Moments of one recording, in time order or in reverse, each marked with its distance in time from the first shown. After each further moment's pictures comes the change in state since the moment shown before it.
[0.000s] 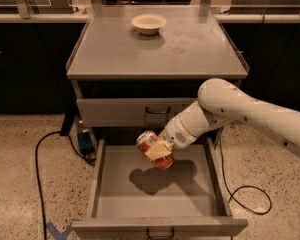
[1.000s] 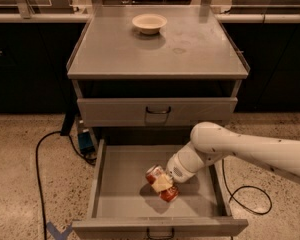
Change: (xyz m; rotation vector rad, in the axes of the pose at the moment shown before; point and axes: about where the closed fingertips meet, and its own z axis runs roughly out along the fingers) arm 0.108 -0.012 0.084 0.052 0.120 0.240
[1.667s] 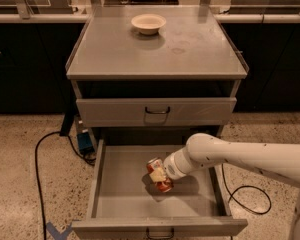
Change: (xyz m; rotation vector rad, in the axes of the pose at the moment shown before) arm -0.016 -0.063 0.040 0.163 -0.145 0.164
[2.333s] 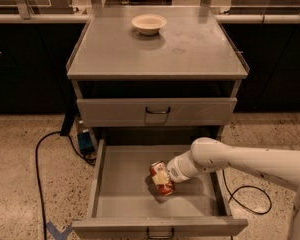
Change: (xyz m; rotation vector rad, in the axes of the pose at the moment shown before) arm 0.016 -0.010 0.015 -0.036 -0.006 0.043
